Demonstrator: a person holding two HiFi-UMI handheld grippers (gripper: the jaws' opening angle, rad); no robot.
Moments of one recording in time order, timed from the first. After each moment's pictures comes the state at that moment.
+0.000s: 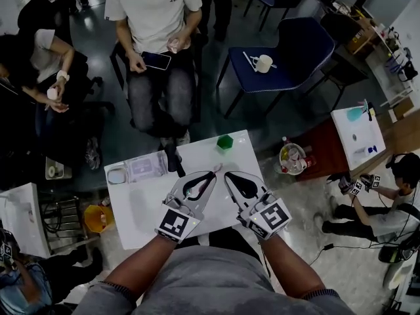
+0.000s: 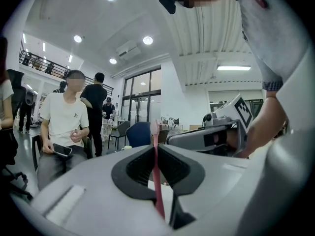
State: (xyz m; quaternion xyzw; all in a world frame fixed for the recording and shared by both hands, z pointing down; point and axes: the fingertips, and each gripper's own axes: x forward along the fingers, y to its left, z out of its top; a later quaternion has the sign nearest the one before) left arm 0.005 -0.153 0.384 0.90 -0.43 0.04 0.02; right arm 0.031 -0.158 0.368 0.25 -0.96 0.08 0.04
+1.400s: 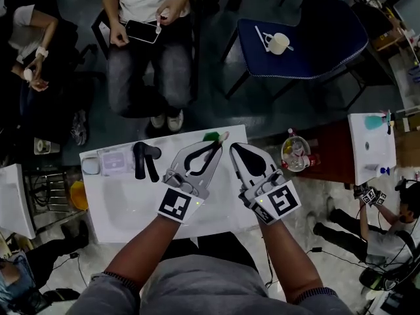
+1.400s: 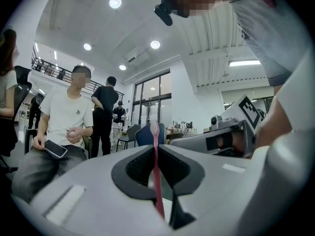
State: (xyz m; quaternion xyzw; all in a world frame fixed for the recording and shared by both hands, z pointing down) left arm 0.042 -0.293 0.431 0.86 -0.51 0.00 0.05; right arm 0.069 -0.300 0.421 0.24 -0.96 0.09 0.04
